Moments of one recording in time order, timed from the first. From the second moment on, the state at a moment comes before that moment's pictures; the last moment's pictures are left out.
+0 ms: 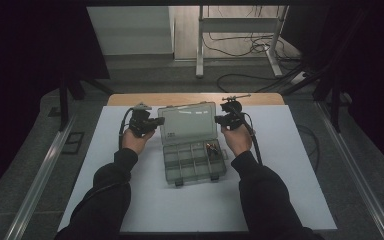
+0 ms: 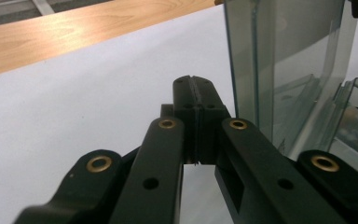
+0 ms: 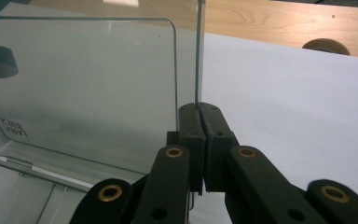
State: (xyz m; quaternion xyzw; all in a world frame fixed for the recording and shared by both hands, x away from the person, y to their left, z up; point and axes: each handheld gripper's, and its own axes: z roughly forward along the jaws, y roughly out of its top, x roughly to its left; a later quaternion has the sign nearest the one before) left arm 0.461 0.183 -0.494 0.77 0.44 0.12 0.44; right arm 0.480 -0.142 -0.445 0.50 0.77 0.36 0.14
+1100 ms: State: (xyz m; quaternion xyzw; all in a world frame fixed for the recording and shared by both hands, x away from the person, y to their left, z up) left arm 0.430 0.180 -0.465 0.79 0.39 0.10 0.46; right arm 0.438 -0.158 -0.431 0.46 0.80 0.36 0.14
